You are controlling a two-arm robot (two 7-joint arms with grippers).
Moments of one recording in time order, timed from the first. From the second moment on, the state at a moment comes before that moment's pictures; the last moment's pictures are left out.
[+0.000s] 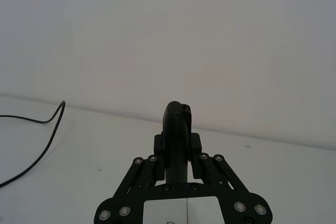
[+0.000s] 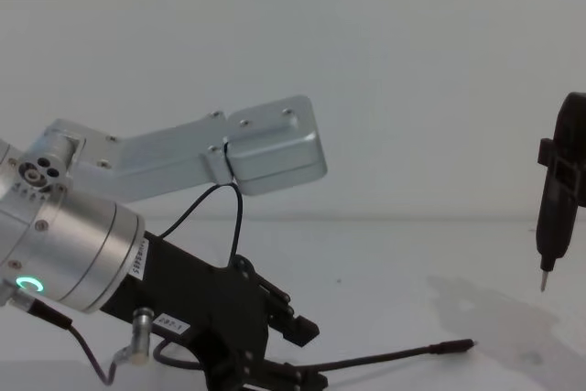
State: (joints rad) left arm -0.59 0.62 0.82 -1.62 -0.03 0.27 -0.80; right arm -0.01 0.34 -0.23 -1.77 0.29 0.03 0.07
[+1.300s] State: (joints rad) left arm -0.56 0.59 0.78 -1.63 -0.03 0.22 -0.74; right arm 0.00 0.34 -0.18 -1.85 0.35 0.06 0.12
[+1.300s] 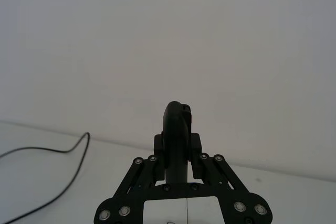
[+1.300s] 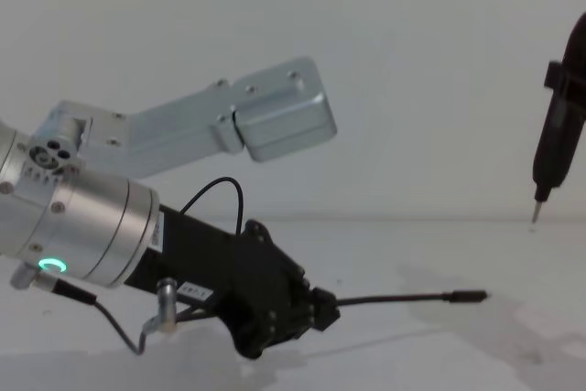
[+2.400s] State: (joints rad) left arm -0.54 0.57 0.70 -1.67 -0.09 0.18 -0.71; right arm -0.01 0.33 -0.15 -1.93 0.50 0.17 0.16
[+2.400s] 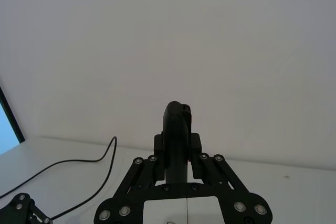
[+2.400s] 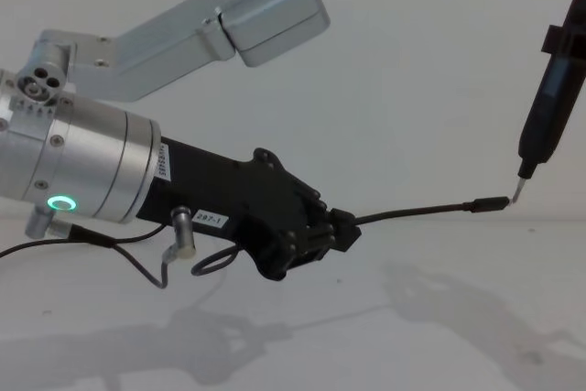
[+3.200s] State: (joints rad) left arm -0.54 0.57 0.69 -1.67 -0.10 0.18 -0.71; right arm 0.01 0.34 -0.15 -1.91 0.50 0.16 0.15
